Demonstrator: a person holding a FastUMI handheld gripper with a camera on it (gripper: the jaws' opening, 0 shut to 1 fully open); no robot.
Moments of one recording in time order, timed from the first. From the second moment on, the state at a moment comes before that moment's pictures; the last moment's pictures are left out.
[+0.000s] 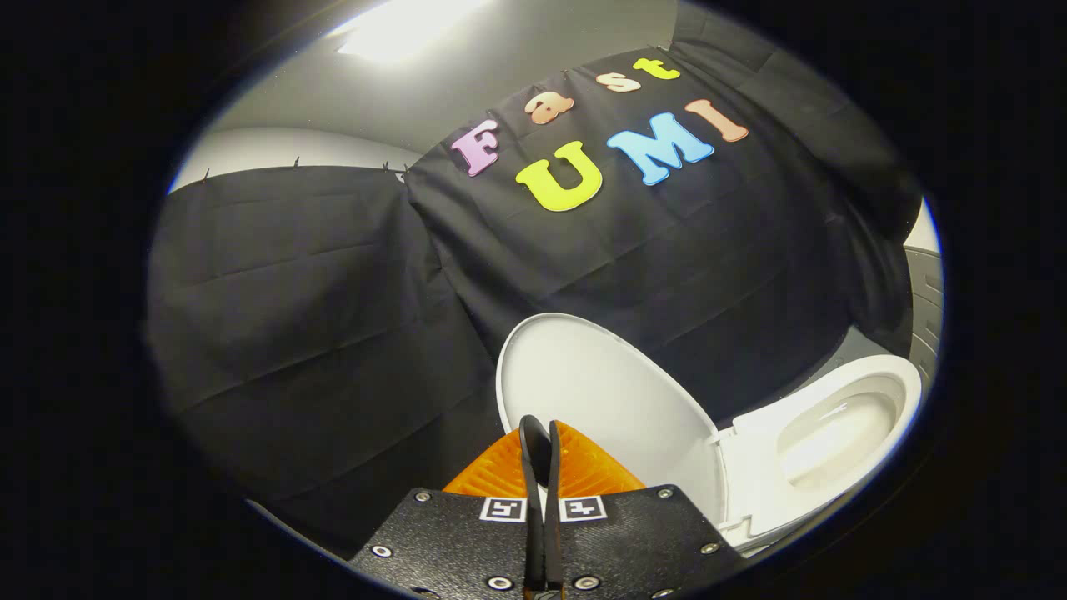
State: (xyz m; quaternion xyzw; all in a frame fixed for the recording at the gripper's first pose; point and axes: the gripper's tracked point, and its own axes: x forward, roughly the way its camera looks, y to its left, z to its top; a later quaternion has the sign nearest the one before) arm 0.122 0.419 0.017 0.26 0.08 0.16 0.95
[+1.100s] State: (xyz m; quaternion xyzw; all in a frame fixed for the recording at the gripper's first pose) arm 0.086 0.416 0.056 0.18 0.03 0.22 0.96
